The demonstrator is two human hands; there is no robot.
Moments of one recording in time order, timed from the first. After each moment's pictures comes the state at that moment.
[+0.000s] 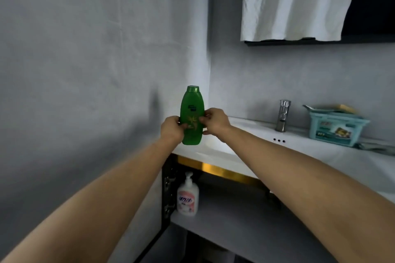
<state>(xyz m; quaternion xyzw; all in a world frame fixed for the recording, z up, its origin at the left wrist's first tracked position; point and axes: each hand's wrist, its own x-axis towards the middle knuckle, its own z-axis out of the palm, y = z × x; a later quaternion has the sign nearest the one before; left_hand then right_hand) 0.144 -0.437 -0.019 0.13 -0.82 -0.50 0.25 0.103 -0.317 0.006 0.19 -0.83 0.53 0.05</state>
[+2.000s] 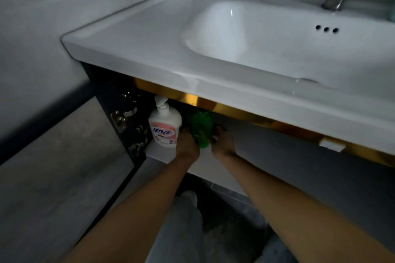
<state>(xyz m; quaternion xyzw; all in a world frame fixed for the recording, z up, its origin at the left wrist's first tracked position) -0.007 -0.379 -0.364 0.20 -0.92 -0.33 0.01 -0.032 -0.280 -0.356 -0.01 -0.90 0.42 -0.10</state>
